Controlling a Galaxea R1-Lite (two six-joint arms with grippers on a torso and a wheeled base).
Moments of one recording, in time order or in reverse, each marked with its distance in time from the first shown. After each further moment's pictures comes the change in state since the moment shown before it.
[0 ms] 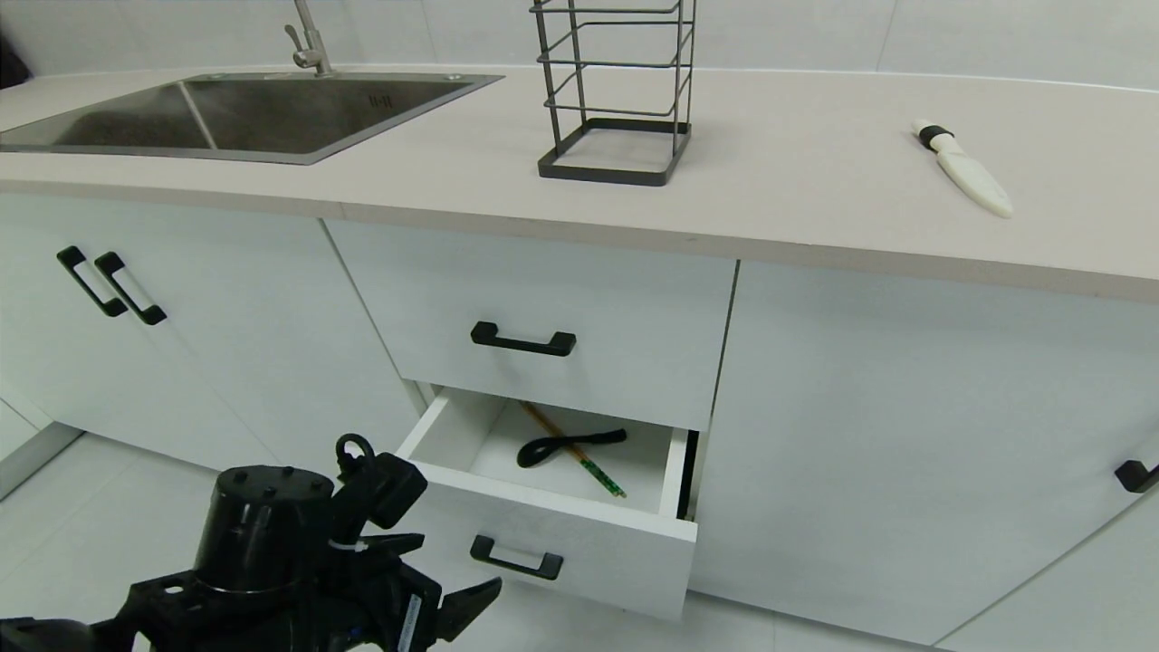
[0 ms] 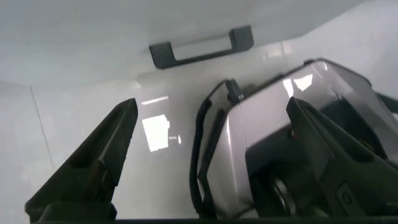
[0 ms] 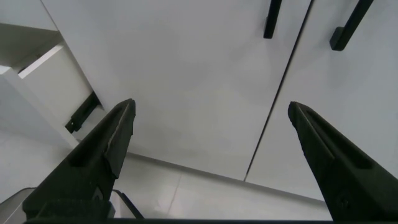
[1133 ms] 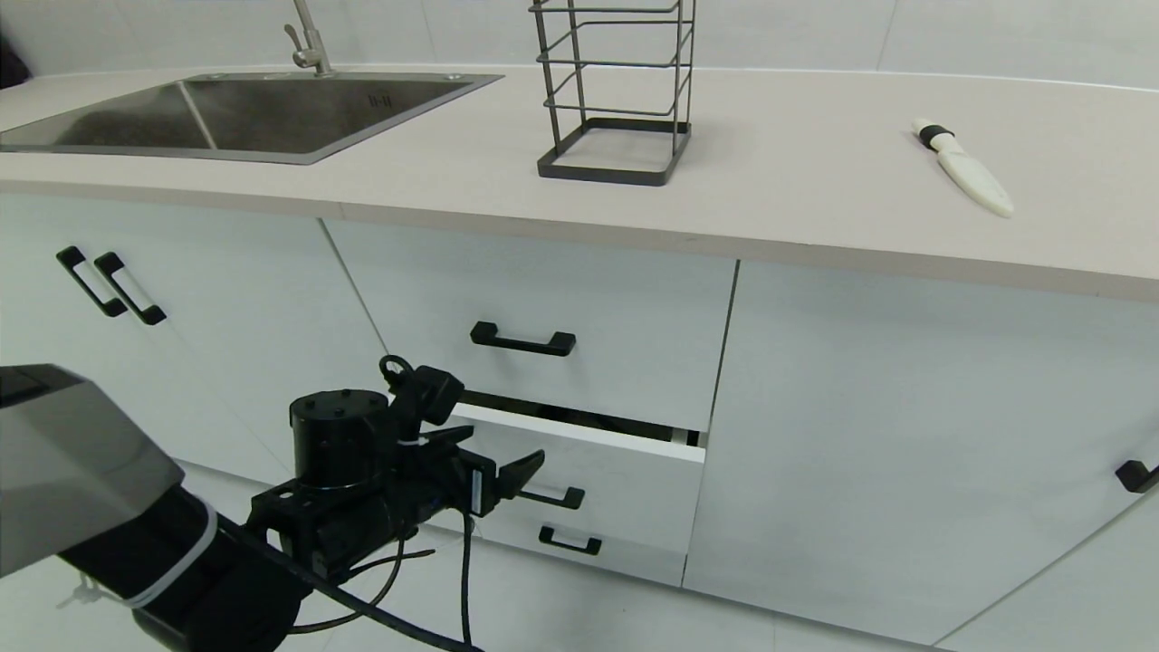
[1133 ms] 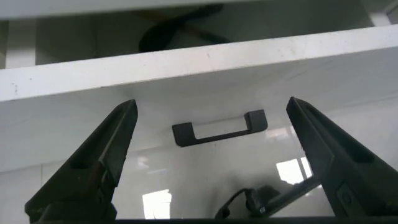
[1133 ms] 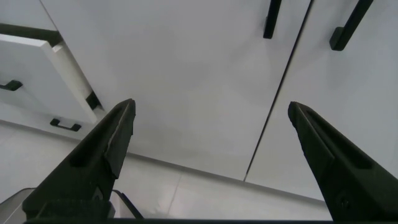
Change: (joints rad) left arm 0.065 0.298 -0.222 -0.387 -0.037 -0.007; right arm 0.000 0.000 0.000 0.000 -0.001 0.000
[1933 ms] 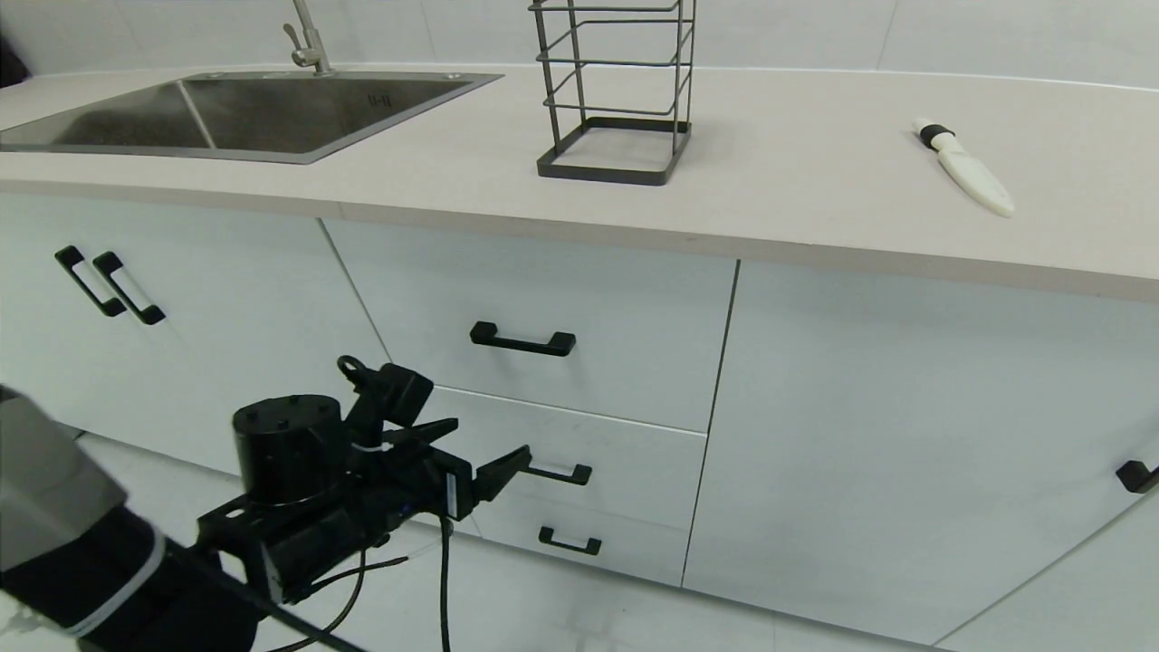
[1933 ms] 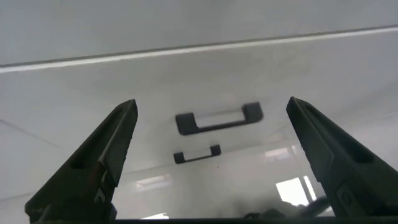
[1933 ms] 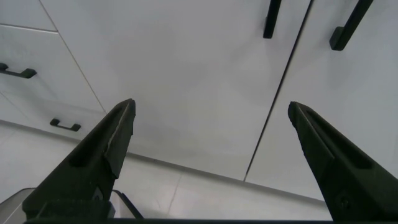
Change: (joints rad) left arm 0.030 -0.090 0.116 -0.104 -0.058 0.007; right arm 0.000 0.000 0.000 0.000 0.001 -0.002
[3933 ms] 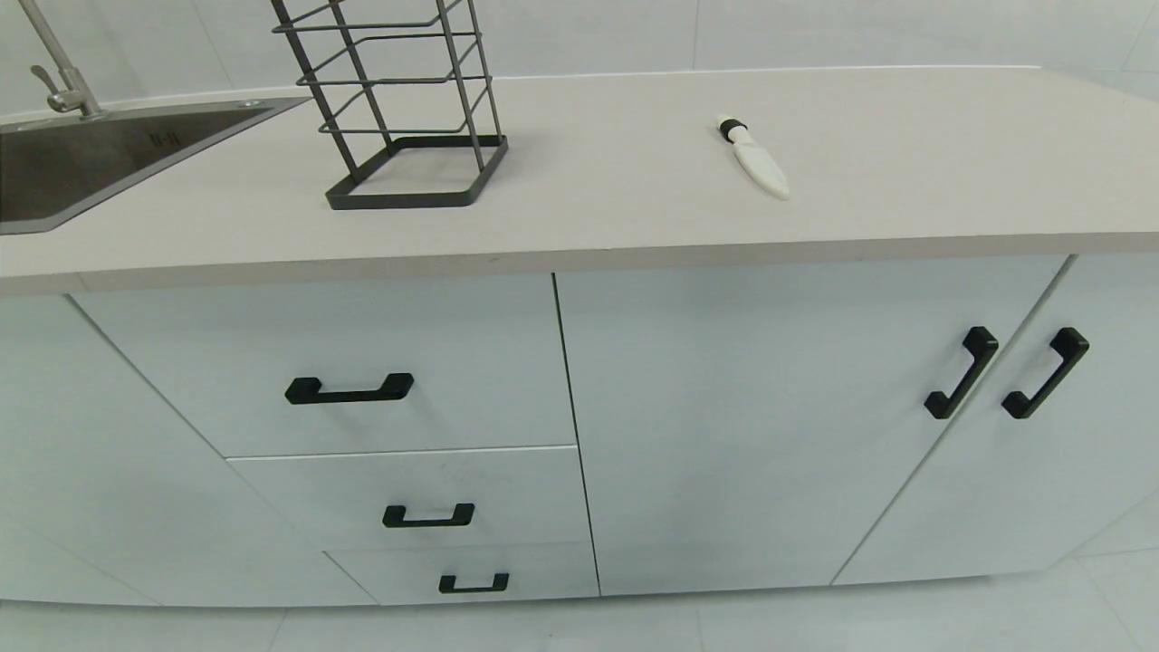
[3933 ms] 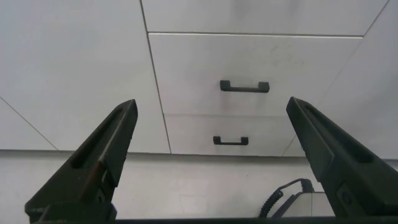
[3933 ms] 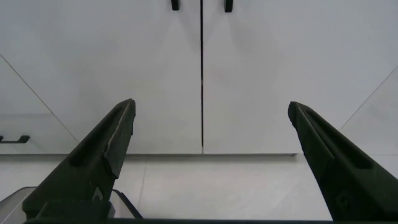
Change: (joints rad) left arm 0.343 -1.871 0.380 1.224 0.208 -0.007; right arm 0.000 0.000 0.000 0.001 0.002 -0.008
